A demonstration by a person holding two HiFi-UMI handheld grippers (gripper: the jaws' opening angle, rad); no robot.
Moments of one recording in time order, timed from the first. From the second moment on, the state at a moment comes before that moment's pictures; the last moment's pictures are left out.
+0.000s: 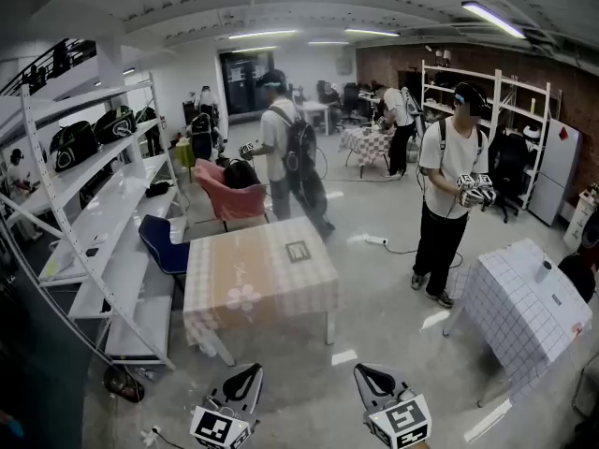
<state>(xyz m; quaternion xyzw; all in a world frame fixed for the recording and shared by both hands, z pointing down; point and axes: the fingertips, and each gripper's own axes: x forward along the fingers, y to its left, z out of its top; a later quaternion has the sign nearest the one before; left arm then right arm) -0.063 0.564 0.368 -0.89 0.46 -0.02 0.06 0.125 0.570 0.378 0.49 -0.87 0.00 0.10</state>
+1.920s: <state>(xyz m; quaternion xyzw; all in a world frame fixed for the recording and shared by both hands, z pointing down) -0.063 0.224 0.417 -0.90 0.43 -0.02 0.01 0.099 0.221 0.416 0.47 -0.87 0.02 0.11</state>
